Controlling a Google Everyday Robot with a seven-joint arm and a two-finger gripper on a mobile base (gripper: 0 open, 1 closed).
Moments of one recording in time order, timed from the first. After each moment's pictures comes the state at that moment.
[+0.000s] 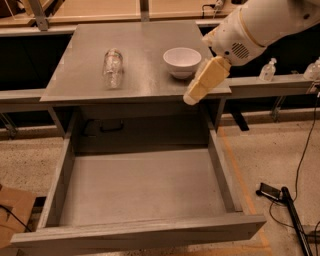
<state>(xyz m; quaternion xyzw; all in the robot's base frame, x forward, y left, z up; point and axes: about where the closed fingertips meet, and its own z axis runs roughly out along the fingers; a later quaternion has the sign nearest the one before) 0.564 -0.091 0.975 -0.57 0.74 0.10 0.33</state>
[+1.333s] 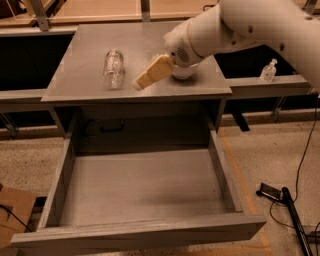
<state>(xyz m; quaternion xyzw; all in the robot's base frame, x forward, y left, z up) 0.637 0.017 0.962 -0.51 0.72 0.17 0.44</state>
